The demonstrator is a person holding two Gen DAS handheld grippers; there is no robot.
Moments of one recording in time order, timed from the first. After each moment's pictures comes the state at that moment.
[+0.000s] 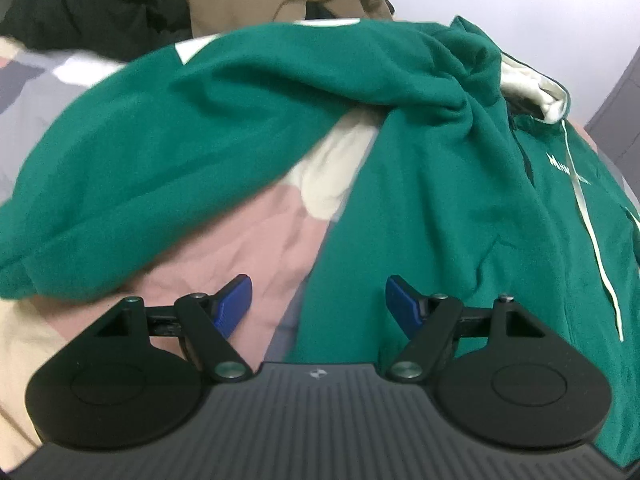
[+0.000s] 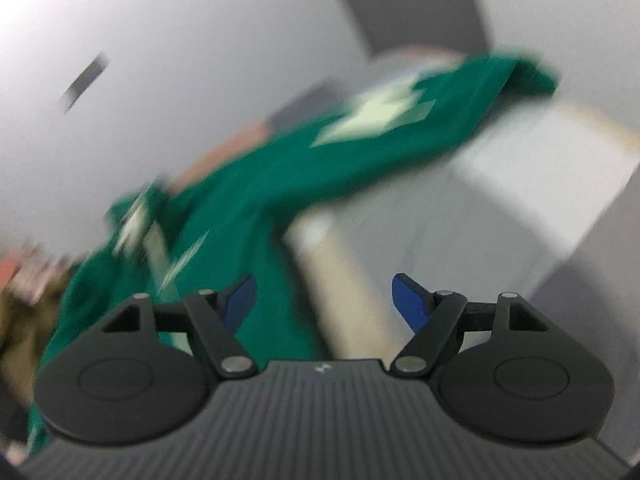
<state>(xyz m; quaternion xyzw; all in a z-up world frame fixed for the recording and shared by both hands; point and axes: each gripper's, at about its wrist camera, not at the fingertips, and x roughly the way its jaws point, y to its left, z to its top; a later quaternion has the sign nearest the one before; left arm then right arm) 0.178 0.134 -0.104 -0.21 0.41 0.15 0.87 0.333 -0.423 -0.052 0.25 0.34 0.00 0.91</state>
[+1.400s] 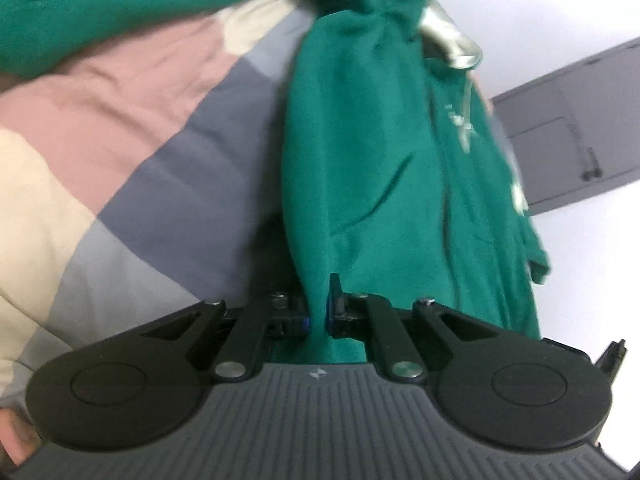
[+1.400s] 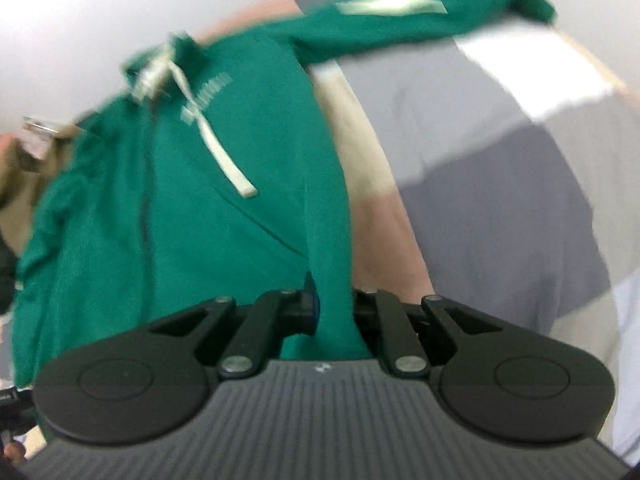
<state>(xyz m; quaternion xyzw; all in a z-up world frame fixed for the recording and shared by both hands) 0.125 0.113 -0.112 -0.39 0.47 -0.02 0.79 0.237 -0.395 -0.066 0.16 0.48 0.02 0.86</state>
